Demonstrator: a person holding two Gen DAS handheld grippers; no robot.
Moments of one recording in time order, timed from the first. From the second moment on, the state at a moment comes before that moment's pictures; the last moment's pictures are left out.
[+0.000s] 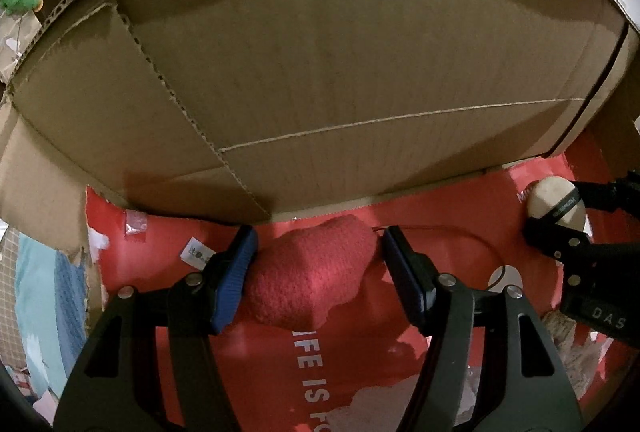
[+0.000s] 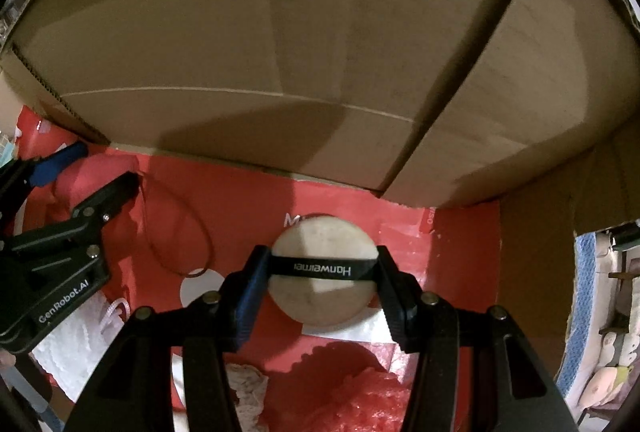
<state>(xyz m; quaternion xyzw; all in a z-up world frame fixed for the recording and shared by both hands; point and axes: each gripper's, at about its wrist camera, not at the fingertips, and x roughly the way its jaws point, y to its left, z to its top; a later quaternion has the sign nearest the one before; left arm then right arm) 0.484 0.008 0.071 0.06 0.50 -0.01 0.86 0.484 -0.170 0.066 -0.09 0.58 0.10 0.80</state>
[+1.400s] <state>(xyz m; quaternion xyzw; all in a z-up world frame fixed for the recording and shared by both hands) 0.424 0.024 0.132 0.02 0.44 -0.02 0.90 0.455 -0.185 0.116 -0.05 0.54 0.11 0.83</state>
